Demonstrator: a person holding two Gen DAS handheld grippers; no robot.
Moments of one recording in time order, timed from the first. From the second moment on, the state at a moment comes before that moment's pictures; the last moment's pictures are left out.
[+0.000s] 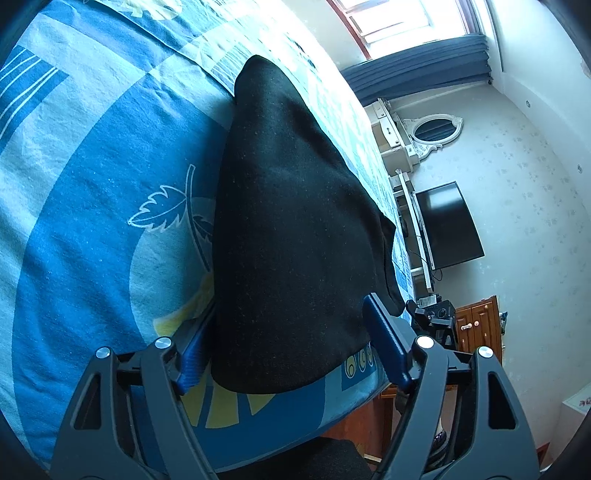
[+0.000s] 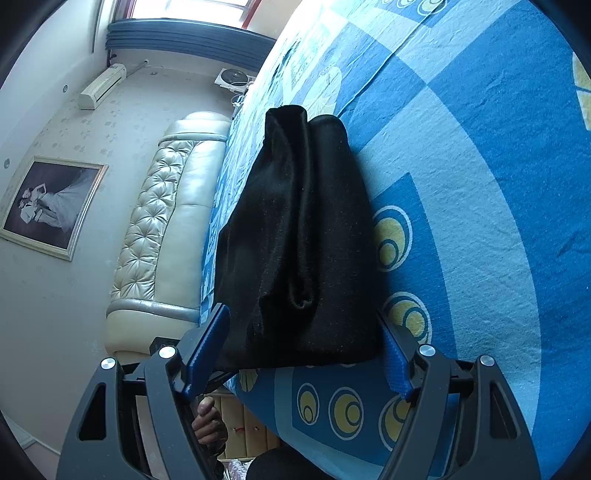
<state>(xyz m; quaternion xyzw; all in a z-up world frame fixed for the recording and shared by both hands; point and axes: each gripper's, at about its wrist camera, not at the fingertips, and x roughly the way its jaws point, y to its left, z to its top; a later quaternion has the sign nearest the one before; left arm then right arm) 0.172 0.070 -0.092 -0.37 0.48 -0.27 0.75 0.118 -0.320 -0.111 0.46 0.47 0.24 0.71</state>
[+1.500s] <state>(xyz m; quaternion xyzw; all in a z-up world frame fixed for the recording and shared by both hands) 0.153 0.083 -0.078 -0.33 0.49 -0.24 0.77 0.092 -0.326 -0.117 0.48 0.47 0.26 0.70</state>
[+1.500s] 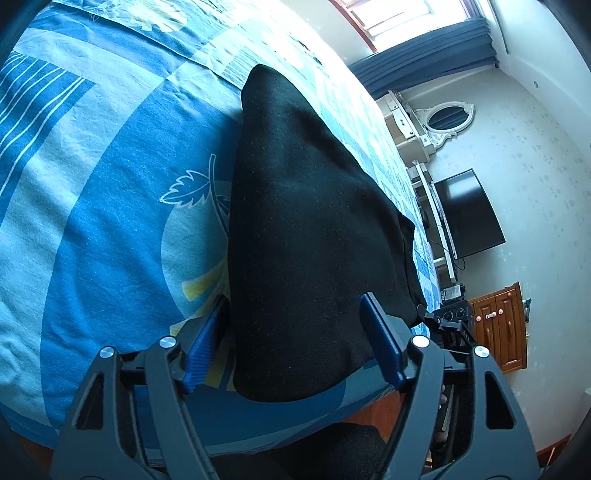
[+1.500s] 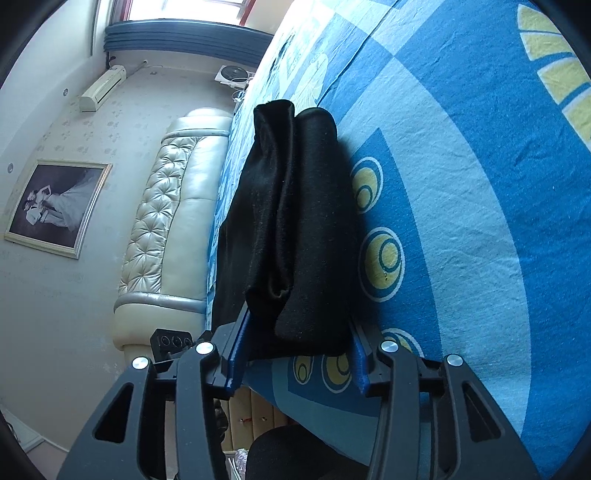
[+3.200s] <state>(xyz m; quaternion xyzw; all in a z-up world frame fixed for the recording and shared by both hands) 0.221 0.098 -0.084 -0.33 0.48 -0.25 0.77 0.150 -0.361 -0.115 0.49 0.43 0.25 0.71</state>
